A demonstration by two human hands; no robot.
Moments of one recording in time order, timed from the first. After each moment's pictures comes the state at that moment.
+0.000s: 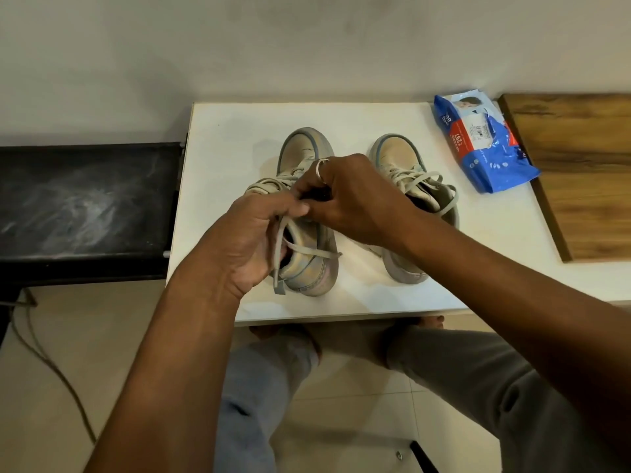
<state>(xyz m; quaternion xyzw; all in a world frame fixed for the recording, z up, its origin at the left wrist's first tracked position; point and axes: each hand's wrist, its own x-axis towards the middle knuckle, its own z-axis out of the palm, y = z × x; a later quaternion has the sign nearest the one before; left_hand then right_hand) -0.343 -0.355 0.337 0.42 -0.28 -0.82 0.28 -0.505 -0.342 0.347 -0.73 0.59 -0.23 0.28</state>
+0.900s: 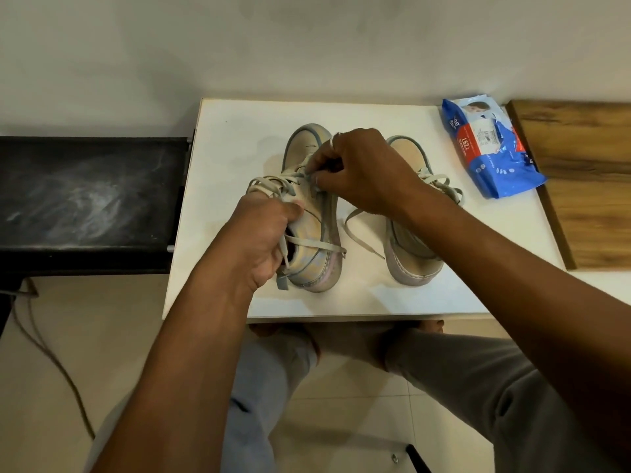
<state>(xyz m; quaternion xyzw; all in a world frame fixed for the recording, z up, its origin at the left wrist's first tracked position) -0.356 -0.357 0.329 0.58 -0.30 -0.70 0.31 -0.517 -0.375 0.347 -0.71 0.64 -0.18 0.23</state>
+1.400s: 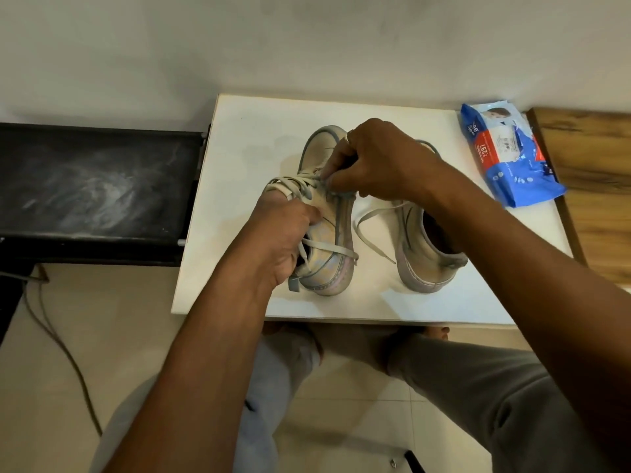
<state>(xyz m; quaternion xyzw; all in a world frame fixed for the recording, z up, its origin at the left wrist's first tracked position) -0.362 -0.359 0.326 0.59 -0.33 -0.67 0.30 -0.520 -0.388 0.361 -0.71 0.63 -0.12 0.29</state>
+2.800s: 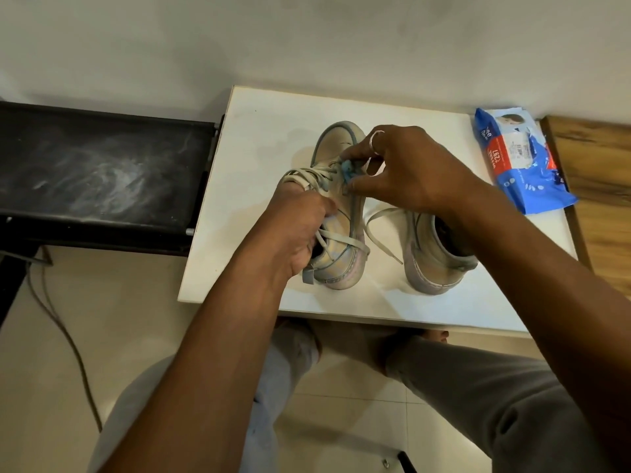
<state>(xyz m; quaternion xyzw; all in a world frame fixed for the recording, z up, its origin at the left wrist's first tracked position) -0.366 -0.357 0.330 0.56 -0.29 -0.70 0.33 -0.532 -0.377 0.353 -0.75 0.62 -0.12 0.20</state>
